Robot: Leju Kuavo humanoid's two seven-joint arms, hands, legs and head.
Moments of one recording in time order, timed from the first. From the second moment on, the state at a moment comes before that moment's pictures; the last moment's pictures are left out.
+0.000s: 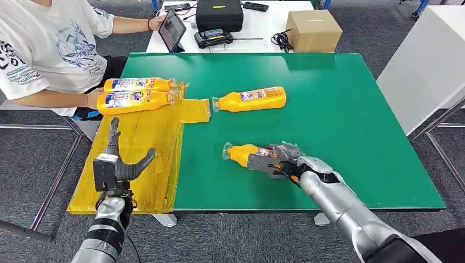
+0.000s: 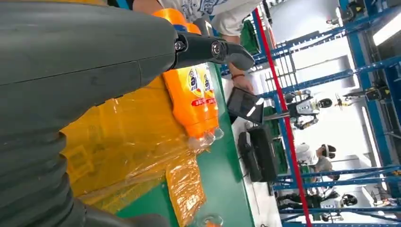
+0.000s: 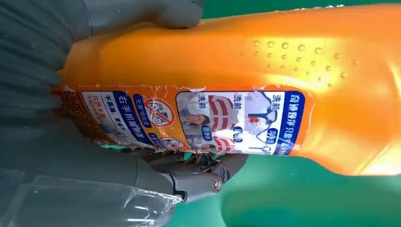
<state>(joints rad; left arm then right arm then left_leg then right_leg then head) -0.35 -0.18 0.12 -0.90 -0.22 0.34 -0.67 -0.61 -0.20 0.76 -0.84 0.55 0.26 0.02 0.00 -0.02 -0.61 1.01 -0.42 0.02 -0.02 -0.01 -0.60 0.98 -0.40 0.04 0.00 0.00</state>
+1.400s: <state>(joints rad) -0.18 -0.21 -0.19 -1.14 0.26 -0.25 -0.34 0.01 0.16 0.21 -1.49 0.49 -0.42 -0.51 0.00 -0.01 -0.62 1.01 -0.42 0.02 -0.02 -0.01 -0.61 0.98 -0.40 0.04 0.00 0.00</state>
